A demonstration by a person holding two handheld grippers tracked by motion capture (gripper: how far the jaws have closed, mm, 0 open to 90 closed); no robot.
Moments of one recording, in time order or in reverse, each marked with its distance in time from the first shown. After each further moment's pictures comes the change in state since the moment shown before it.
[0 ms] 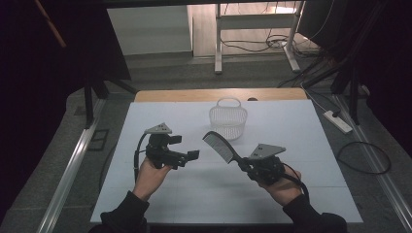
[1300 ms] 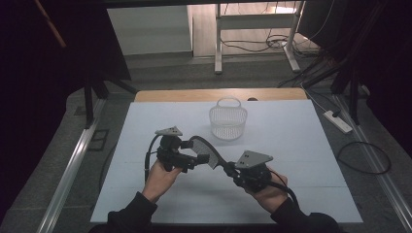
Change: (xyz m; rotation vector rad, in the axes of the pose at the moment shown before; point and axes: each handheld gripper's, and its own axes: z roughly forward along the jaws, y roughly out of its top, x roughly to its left) left arm -0.008 -0.002 0.027 0.032 -0.113 -0.041; right arm 0.036 0.012 0.010 -0.085 0.038 -0.053
